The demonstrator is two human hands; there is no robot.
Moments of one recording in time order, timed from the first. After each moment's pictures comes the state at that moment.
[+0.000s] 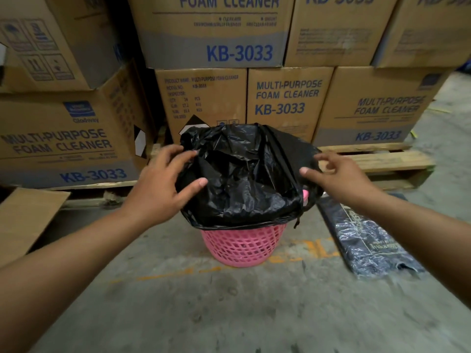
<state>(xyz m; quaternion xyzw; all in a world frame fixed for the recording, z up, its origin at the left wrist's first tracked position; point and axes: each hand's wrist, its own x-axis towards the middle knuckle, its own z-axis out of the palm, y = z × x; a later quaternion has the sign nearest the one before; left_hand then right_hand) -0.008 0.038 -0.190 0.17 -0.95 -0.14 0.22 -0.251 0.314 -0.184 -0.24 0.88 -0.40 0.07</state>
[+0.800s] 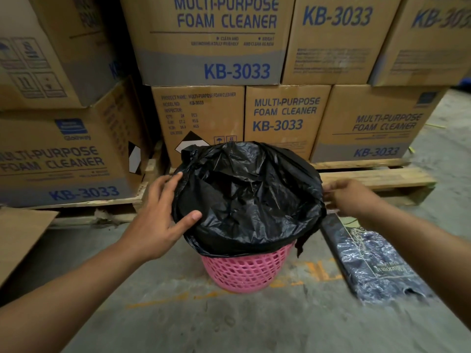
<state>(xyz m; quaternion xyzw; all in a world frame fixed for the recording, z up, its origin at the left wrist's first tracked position) -0.014 0.026 -0.226 0.21 -0.93 -0.26 0.18 -0.285 0.310 -0.190 -0.12 0.87 -0.44 0.16</state>
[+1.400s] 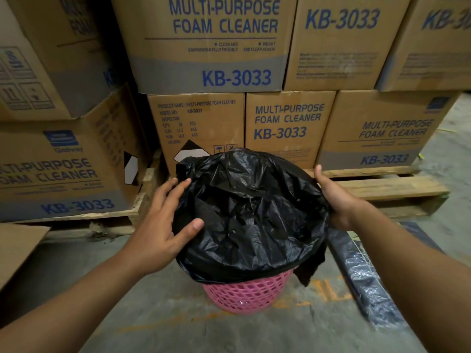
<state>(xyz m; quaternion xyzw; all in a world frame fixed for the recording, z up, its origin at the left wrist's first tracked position) -0.039 0.027 -0.217 0.16 -0.91 -0.32 0.21 -0.321 0.259 -0.198 -0.06 0.70 -0.57 0.43</state>
